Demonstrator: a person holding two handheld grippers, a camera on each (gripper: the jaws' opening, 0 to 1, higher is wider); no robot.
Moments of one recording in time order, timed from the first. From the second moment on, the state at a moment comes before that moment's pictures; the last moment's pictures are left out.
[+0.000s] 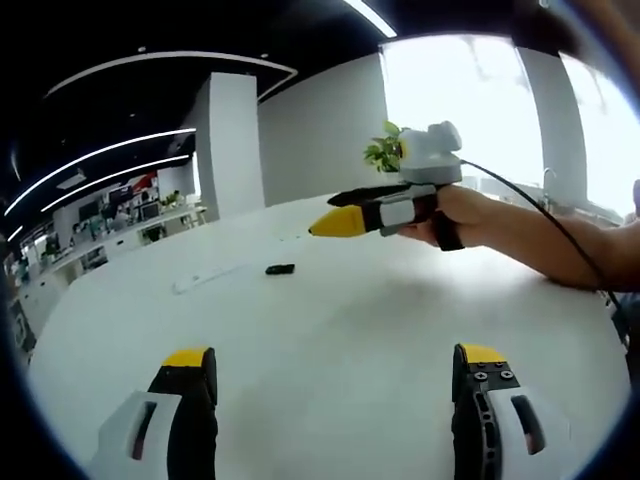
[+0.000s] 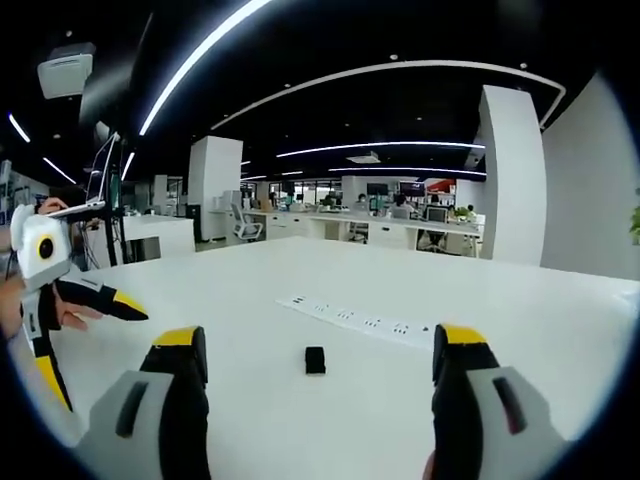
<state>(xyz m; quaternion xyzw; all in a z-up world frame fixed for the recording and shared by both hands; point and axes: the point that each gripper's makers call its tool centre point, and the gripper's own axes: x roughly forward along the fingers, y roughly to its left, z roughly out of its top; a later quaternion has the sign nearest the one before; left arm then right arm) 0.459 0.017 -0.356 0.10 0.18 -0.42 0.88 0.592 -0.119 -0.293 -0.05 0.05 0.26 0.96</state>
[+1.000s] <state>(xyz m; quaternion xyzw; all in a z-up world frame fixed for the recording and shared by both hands) 0.458 0.020 -0.355 0.11 0.17 -0.42 0.89 0.562 -0.120 -0.298 -0.06 0.07 0.26 0.96</state>
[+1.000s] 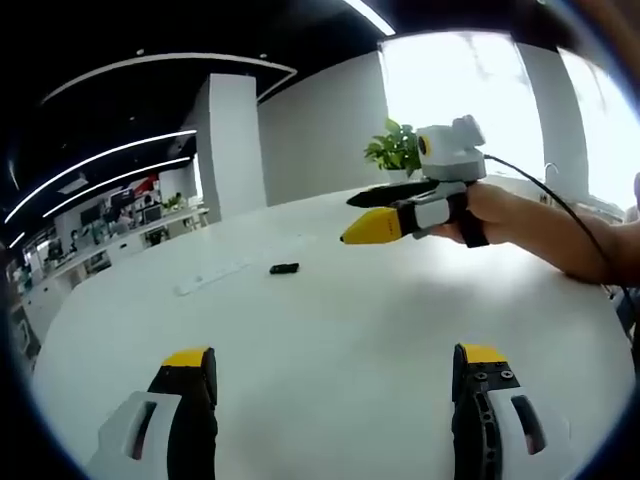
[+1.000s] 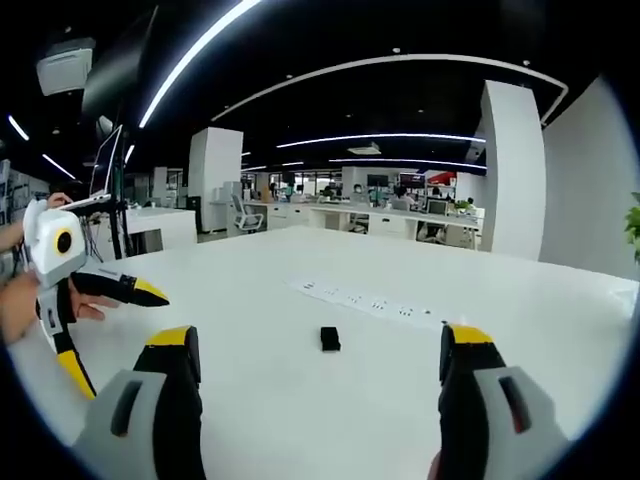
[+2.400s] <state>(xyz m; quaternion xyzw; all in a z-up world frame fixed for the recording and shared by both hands) 0.475 0.016 -0.355 0.13 0.15 -0.43 0.88 0.497 -0.146 -0.304 -0.08 0.08 0.26 0.96</state>
